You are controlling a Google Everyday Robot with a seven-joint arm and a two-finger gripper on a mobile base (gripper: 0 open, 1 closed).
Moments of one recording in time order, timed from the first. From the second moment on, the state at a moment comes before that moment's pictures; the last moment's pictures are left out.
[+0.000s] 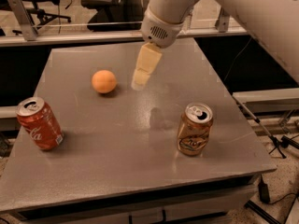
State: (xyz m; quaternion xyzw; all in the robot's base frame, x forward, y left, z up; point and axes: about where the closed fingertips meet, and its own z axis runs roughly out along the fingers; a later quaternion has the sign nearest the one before) arm 0.586 -0.008 0.939 -0.61 0.77 0.05 0.18
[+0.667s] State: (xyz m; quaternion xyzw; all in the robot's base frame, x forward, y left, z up) arm 0.605 0.070 0.914 -0.61 0.76 0.07 0.20
